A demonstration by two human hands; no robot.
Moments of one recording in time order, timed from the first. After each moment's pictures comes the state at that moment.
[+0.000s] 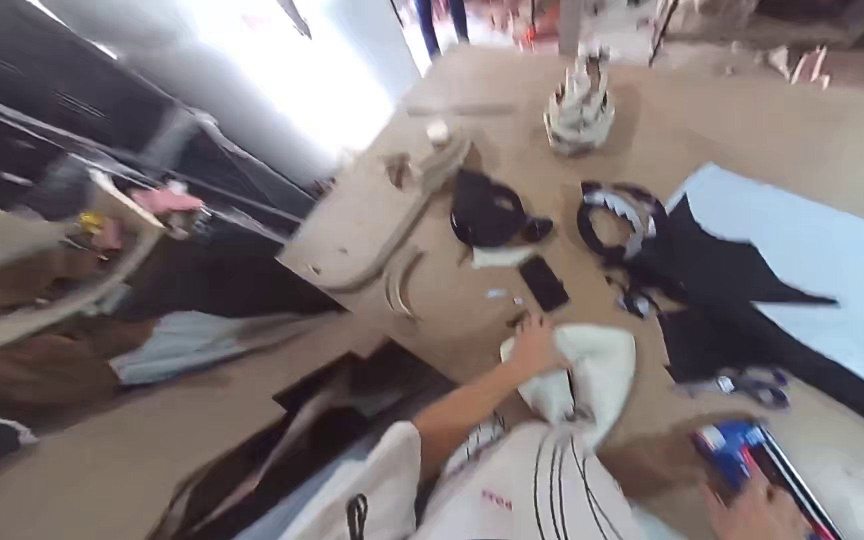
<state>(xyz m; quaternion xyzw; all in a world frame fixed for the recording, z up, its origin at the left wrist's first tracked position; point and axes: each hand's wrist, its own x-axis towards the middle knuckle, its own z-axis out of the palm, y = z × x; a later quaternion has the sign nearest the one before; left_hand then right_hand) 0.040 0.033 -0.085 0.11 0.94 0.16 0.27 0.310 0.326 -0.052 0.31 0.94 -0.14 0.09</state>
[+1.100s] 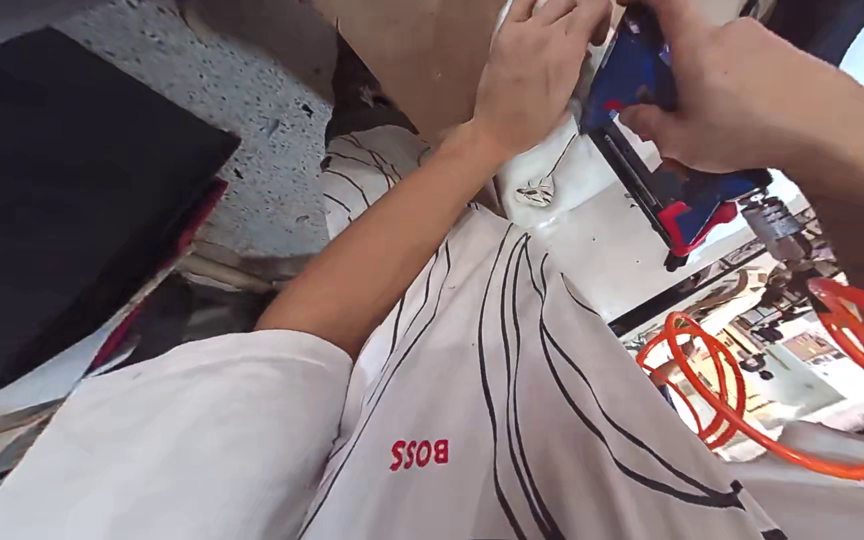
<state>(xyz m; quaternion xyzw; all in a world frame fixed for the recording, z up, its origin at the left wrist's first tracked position) 0.090 0.003 -0.166 0.00 0.90 0.44 0.00 -0.014 0.112 -0.001 -0.20 0.80 0.09 0.55</state>
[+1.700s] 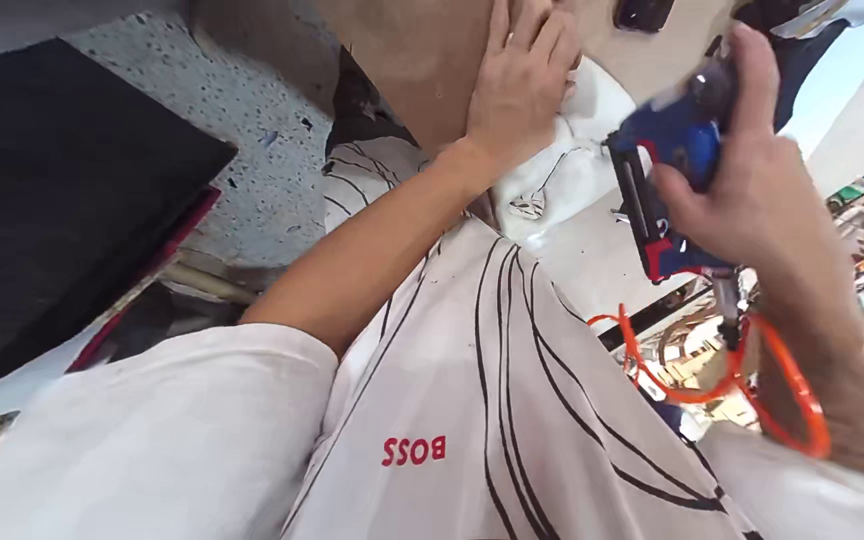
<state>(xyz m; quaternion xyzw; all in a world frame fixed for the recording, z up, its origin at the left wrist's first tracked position) 0.089 -0.002 -0.166 -0.02 0.91 0.40 0.02 0.033 0.156 0.055 -0.17 0.90 0.06 0.40</state>
